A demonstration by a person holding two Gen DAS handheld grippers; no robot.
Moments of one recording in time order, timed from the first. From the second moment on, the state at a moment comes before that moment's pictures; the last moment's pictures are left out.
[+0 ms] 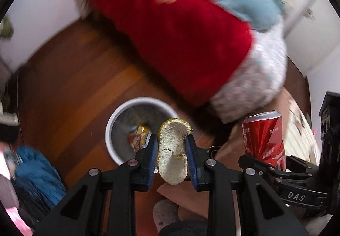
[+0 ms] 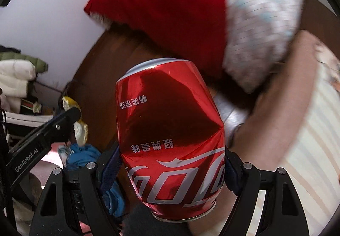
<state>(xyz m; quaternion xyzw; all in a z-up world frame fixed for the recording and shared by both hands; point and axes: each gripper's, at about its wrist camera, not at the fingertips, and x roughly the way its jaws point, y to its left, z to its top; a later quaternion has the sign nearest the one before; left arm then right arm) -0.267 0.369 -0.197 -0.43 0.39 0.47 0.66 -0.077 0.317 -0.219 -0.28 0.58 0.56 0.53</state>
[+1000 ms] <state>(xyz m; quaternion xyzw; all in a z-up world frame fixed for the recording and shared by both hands) -0.349 0.401 -0.300 -0.47 0.44 0.54 0.54 -0.142 0.440 -0.369 -0.40 0.61 0.50 0.48</state>
